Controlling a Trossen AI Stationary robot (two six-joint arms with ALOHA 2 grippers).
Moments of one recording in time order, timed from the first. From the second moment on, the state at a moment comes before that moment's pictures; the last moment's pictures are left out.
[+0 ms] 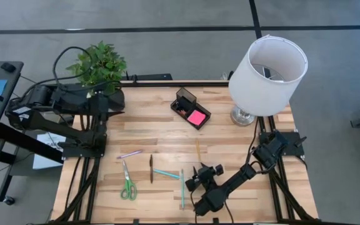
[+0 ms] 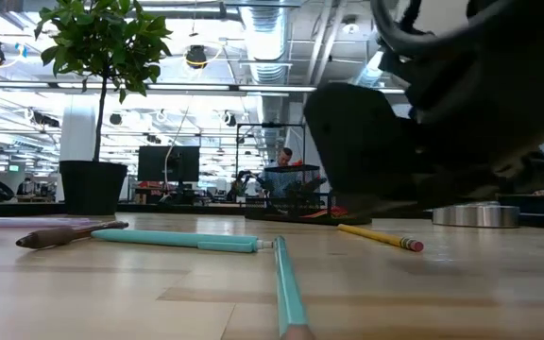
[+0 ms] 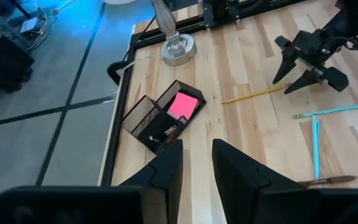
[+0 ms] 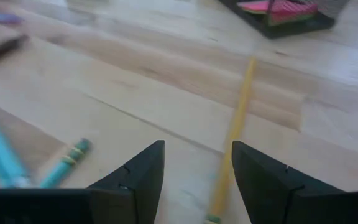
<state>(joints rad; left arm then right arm) -0.06 0.92 1.48 -1.14 -0.24 0.22 0.68 2.38 1.63 -1.18 0.98 1.94</state>
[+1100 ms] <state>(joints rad) -0.06 0.88 1.48 -1.19 -0.24 0.19 0.68 2.51 1.71 -1.12 0.96 1.98</state>
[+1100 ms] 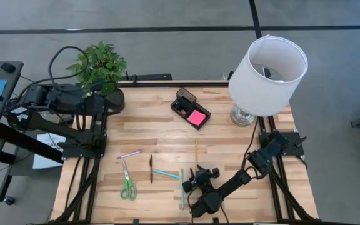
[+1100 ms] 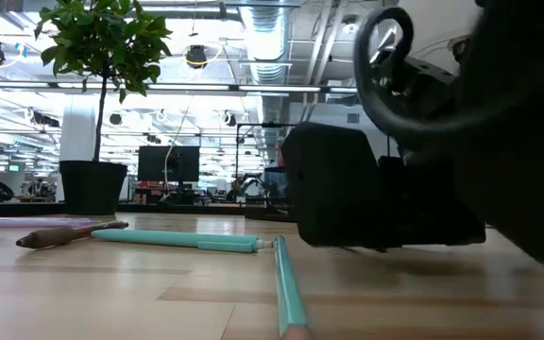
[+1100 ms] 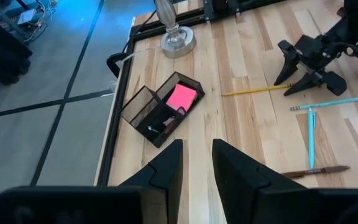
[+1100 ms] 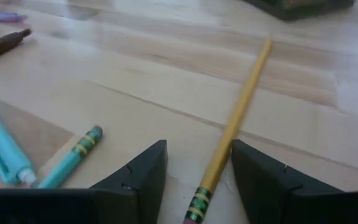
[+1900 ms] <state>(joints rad) -0.06 0.88 1.48 -1.29 -0.24 0.17 0.72 2.53 1.66 -1.15 0.96 2.07</state>
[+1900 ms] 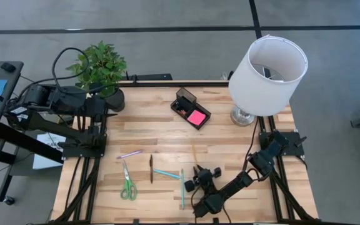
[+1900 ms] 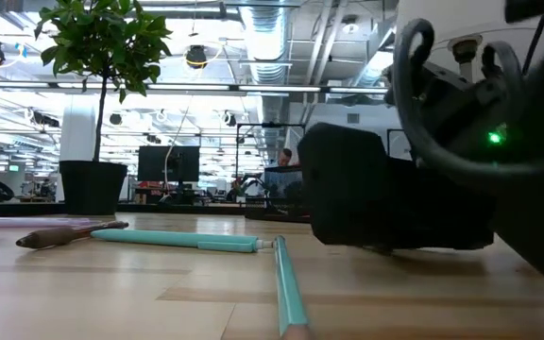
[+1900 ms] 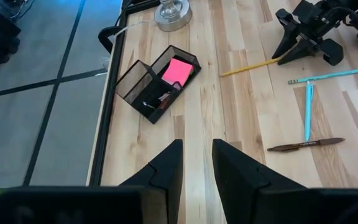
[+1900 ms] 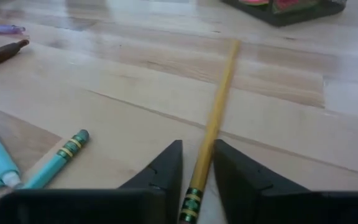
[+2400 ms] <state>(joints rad) -0.06 0.88 1.48 -1.24 -0.24 0.14 0.69 2.54 1.69 -1.24 0.99 2.05</state>
